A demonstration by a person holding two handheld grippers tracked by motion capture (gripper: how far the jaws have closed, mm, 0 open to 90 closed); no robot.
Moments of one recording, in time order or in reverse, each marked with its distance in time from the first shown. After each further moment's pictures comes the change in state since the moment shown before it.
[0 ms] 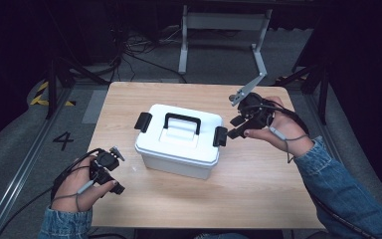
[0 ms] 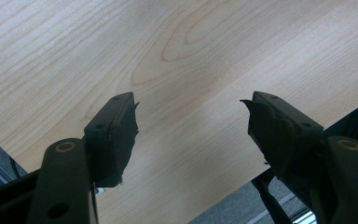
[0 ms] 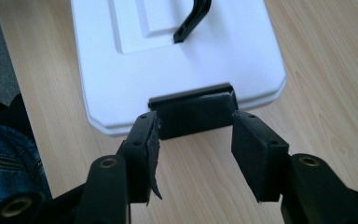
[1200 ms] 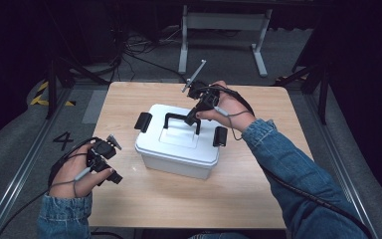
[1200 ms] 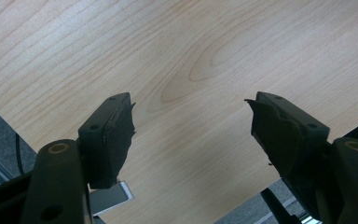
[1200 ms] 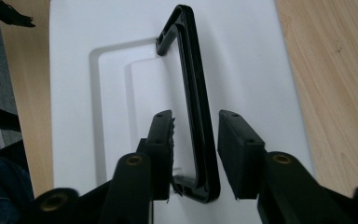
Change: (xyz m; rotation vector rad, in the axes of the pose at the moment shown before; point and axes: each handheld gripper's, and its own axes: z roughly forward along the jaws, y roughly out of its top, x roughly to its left) left arm 0.021 0.015 -0.012 -0.006 -0.001 -0.010; right arm -0.020 0.101 0.084 0.056 0.138 -0.025
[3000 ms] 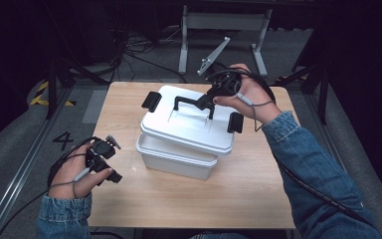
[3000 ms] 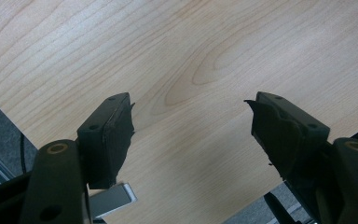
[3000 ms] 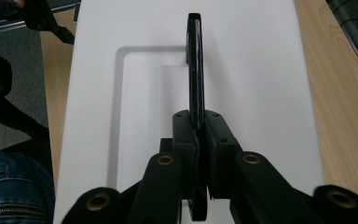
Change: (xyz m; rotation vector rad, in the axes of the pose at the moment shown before) left arm -0.001 -0.002 -0.002 -0.028 0.013 0.000; right arm 0.016 -0.008 -0.082 -0.121 -0.032 -0.094
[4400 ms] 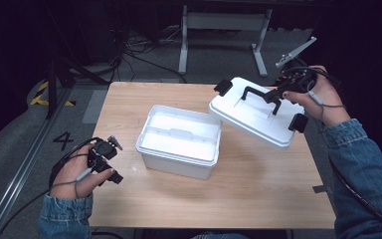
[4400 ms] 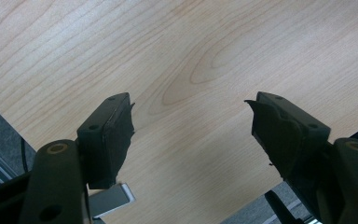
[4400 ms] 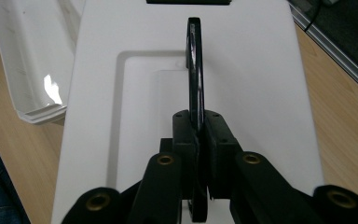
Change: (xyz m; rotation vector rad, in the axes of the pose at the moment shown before) left arm -0.002 0.003 0.002 0.020 0.003 0.012; right arm -0.058 -0.142 -0.088 0.007 -0.192 0.316
